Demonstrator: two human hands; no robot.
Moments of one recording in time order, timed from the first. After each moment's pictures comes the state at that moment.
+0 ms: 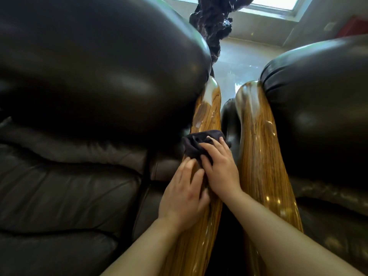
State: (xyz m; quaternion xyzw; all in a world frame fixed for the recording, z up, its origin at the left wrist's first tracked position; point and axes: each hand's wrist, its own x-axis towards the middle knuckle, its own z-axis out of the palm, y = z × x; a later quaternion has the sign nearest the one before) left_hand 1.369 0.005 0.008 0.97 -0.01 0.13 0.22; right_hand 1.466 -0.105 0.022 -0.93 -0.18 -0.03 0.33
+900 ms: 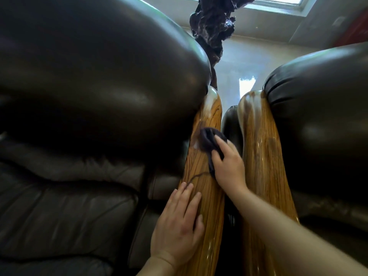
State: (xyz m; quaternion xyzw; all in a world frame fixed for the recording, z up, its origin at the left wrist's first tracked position) left_hand 1.379 0.009 0.000 0.97 0.00 0.09 0.22; right_hand 1.553 -0.101 0.024 -0.90 -0.10 -0.03 0.41
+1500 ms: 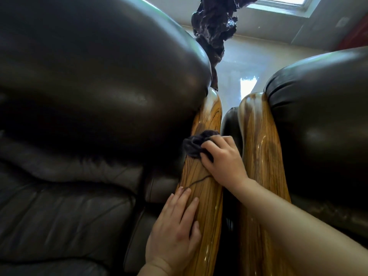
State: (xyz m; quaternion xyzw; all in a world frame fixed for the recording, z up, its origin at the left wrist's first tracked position) left_hand 1.381 0.011 -0.001 0.96 -0.01 0.13 0.23; right_hand 1.579 -0.103 0.037 -0.92 -0.32 -0.11 0.20
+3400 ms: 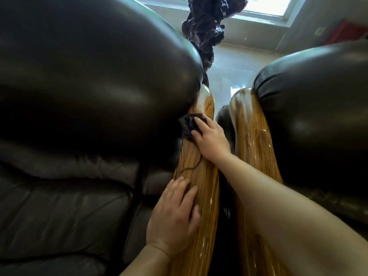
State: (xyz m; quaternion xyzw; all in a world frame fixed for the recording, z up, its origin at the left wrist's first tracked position) left_hand 1.369 0.007 -0.004 0.96 -0.03 0.16 0.23; right_hand 1.586 -0.079 0.035 -0.96 -0.17 0.04 0.23
